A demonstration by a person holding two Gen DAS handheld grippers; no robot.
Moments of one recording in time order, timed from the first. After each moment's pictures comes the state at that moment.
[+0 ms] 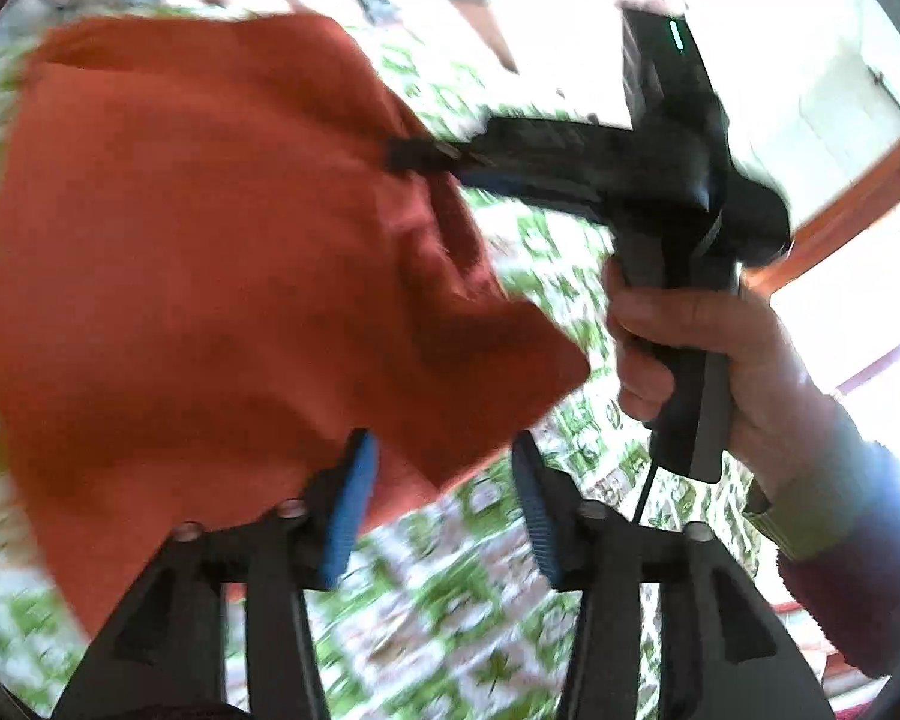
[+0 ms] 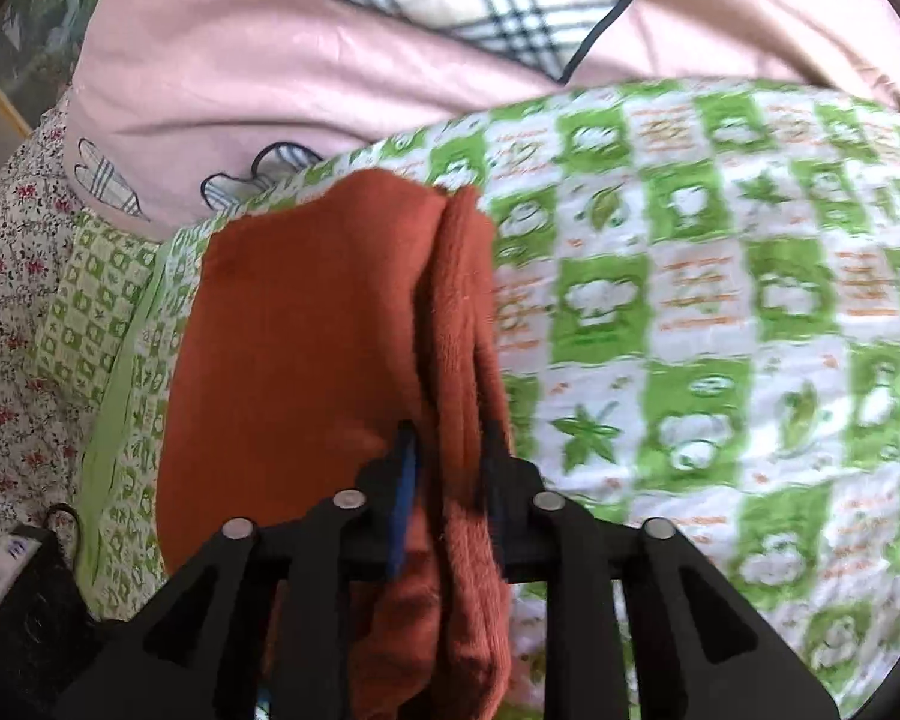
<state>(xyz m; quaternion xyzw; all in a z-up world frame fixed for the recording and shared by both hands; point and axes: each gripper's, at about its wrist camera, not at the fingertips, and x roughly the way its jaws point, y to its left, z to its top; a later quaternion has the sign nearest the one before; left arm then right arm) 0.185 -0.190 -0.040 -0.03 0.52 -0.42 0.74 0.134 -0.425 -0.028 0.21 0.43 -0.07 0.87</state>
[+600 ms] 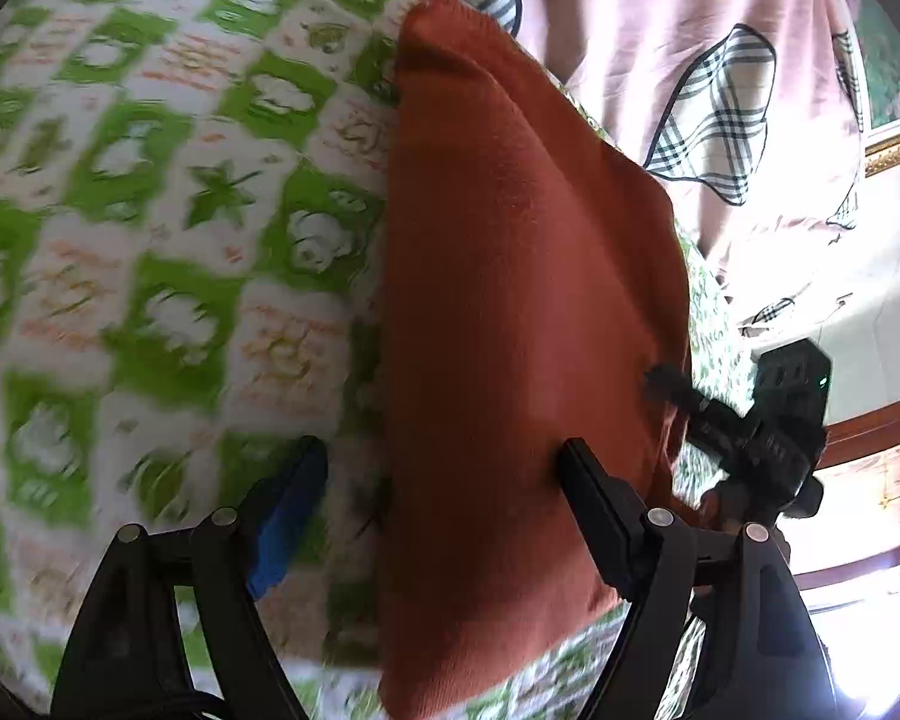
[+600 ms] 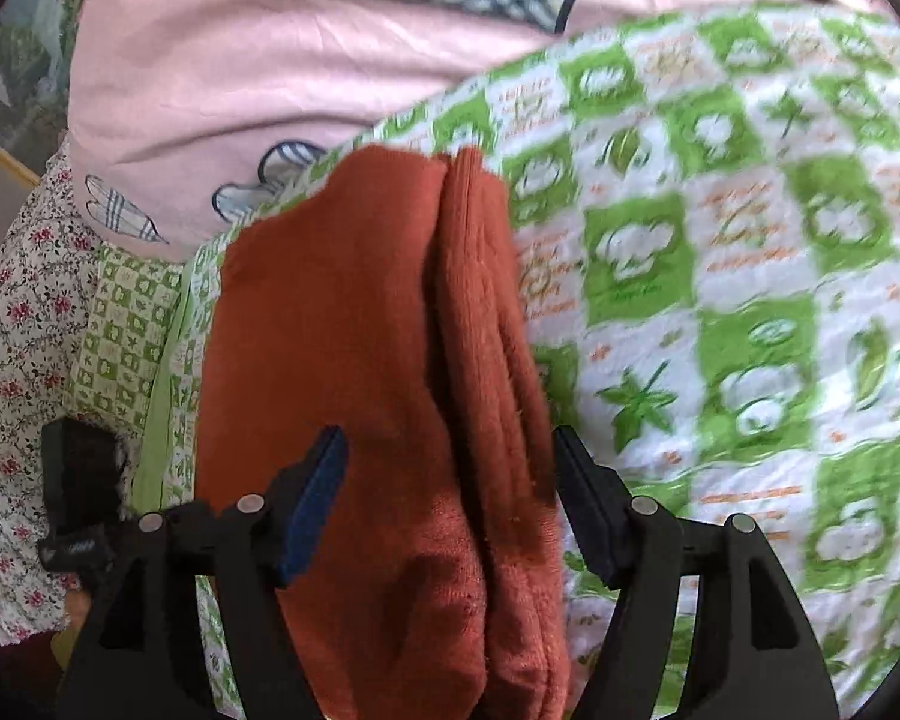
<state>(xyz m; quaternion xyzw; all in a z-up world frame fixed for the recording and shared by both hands) 0.304 -0.071 -0.085 -0.19 0.57 -0.29 0.74 0.140 -0.423 -0.060 0.29 0.45 -0.02 0.84</state>
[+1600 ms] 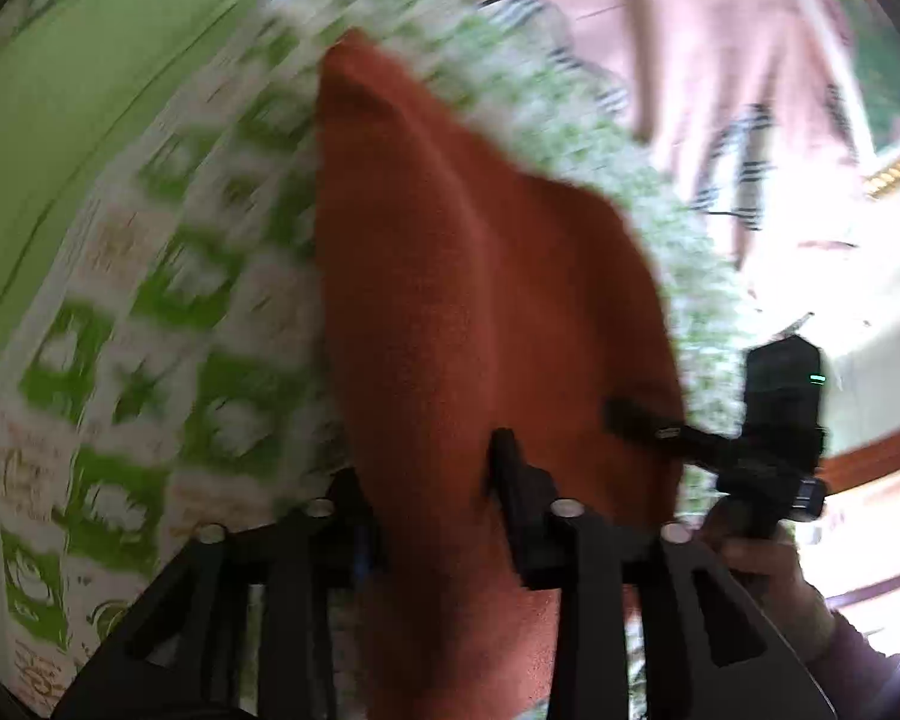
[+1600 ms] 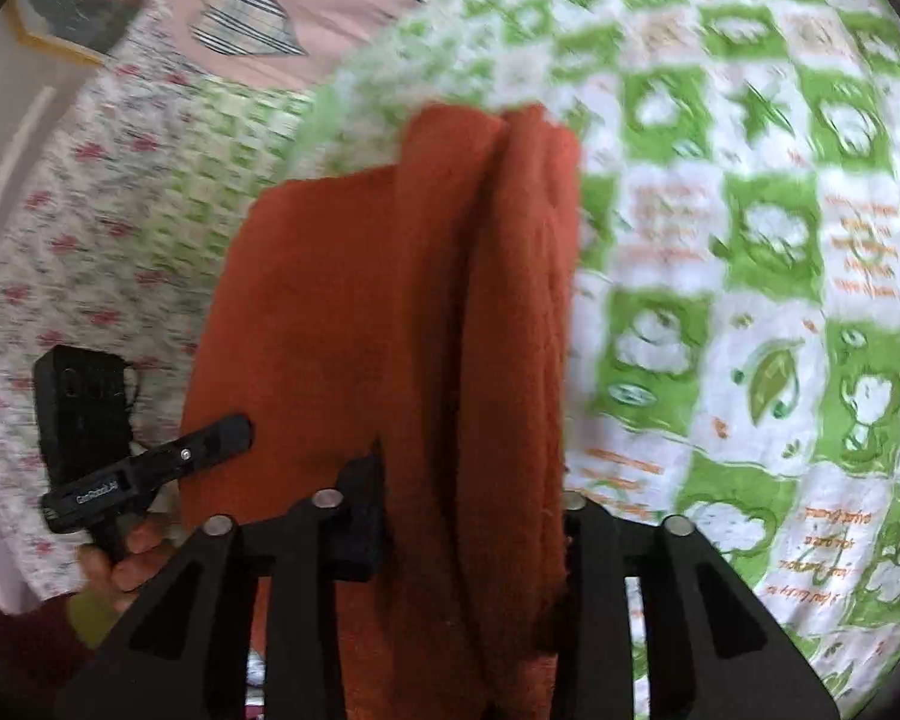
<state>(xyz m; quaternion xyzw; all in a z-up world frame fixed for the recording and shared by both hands) 0.207 0.089 -0.092 -0.19 0.55 -0.21 0.78 0.147 -0.212 -0.099 0.29 0.50 0.09 0.81</state>
